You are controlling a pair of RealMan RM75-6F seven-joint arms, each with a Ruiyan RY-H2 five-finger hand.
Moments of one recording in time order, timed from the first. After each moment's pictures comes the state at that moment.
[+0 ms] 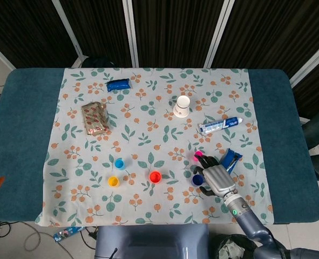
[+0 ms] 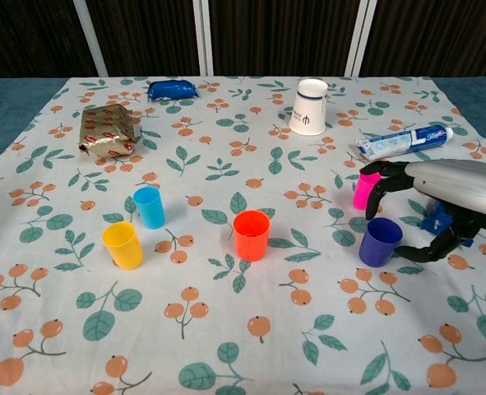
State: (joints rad) left arm -0.04 -1.09 -0.14 -1.67 1.35 1.56 0.02; right arm 0.51 -1.41 0.08 -1.72 -1.23 0.99 -0.36
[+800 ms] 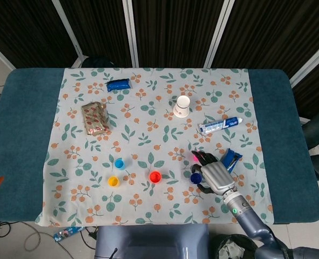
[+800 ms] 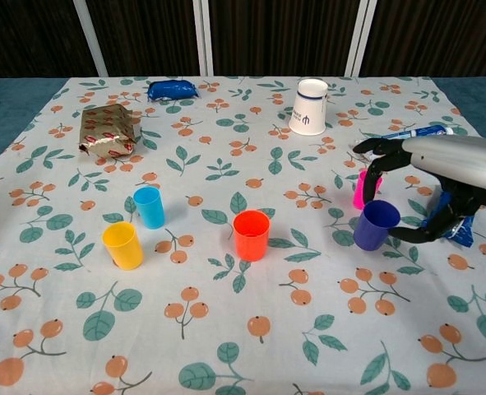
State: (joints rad) left arm -0.04 -1.08 -0.14 -1.68 1.35 1.56 0.02; right arm 0.53 -1.35 0.10 -1.81 -1.24 1.00 -0.35
